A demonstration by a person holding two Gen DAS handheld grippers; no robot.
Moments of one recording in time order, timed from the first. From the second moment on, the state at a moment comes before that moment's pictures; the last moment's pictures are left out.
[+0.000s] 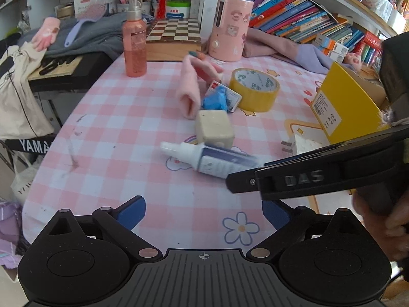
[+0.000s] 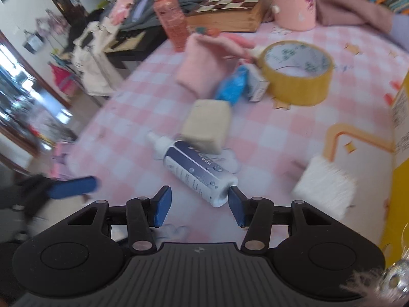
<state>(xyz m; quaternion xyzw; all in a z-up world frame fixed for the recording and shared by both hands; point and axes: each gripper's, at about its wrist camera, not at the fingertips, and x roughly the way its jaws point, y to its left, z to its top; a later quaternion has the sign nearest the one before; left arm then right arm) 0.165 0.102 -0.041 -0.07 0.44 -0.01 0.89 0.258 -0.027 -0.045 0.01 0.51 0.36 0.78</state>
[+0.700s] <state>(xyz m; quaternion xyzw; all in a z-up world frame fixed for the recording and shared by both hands) 0.233 0.093 -0.065 -0.20 0.45 0.08 0.87 0.265 -0.068 -0.043 -0.06 0.44 0.15 0.88</state>
